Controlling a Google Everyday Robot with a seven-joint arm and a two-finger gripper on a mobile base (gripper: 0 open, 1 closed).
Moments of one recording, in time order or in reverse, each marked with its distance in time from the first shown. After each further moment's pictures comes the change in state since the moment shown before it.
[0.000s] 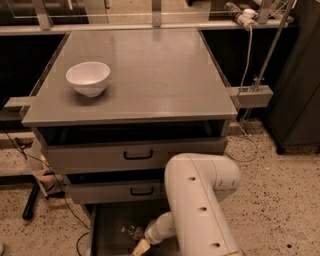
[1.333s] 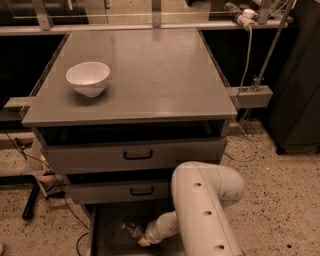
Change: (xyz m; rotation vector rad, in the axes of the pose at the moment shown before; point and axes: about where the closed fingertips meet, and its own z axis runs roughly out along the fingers) arm 0.016 -0.009 0.028 -0.029 0.010 -0.005
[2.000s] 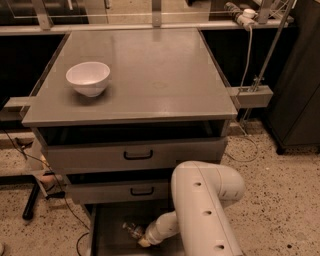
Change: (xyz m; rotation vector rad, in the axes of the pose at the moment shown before) arm -0.003 -0.001 -0.003 0.000 0.000 0.000
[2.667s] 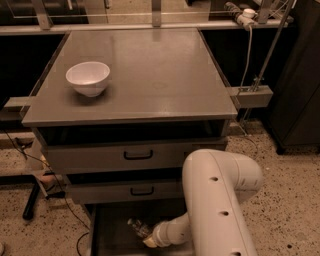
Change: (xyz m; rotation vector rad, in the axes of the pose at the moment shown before) arm -0.007 0.010 -0.076 0.090 -0.095 0.010
